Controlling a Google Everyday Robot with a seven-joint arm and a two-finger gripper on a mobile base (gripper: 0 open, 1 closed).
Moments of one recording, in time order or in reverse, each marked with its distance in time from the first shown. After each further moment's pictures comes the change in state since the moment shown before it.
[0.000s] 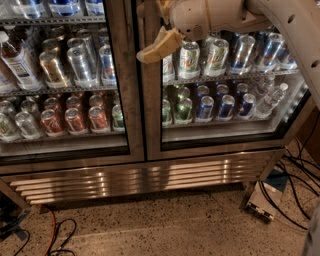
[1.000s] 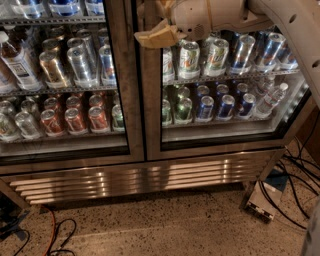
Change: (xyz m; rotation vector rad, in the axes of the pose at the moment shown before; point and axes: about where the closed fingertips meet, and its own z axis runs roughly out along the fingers) arm 0.001 0.000 -0.002 0.000 0.000 0.000
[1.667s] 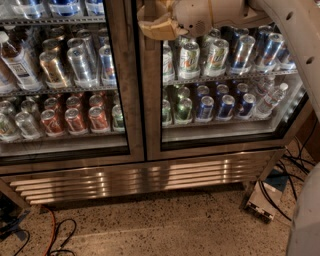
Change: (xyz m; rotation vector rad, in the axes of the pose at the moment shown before) arm 0.006 -0.013 -0.003 0.000 0.000 0.000
